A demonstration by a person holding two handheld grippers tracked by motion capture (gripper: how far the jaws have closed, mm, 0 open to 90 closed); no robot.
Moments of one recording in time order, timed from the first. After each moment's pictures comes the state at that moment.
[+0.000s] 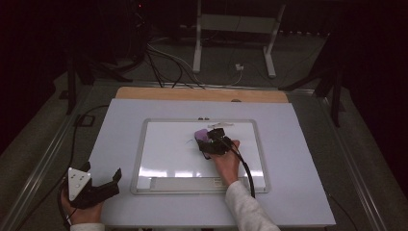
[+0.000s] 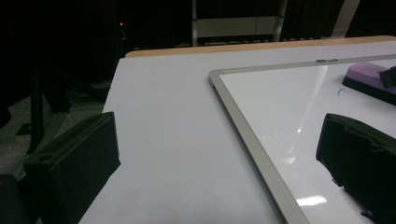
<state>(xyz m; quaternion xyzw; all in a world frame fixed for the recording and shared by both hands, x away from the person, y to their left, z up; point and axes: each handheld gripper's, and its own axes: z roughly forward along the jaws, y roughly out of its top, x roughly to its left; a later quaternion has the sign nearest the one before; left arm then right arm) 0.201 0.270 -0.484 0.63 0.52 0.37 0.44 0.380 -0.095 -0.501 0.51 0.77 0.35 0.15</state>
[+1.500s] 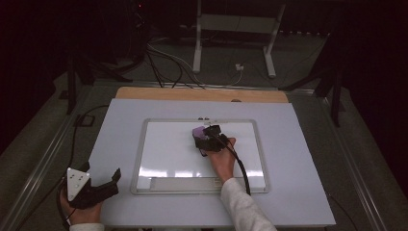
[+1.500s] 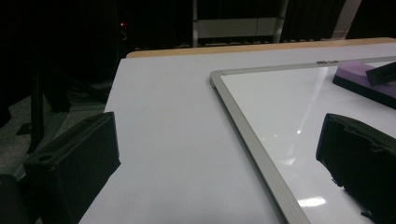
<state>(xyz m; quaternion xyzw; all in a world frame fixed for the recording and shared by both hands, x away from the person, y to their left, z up) 0.201 0.272 -0.483 0.63 0.52 0.37 0.44 0.391 -0.086 -0.501 0.53 0.76 0.35 0.15</state>
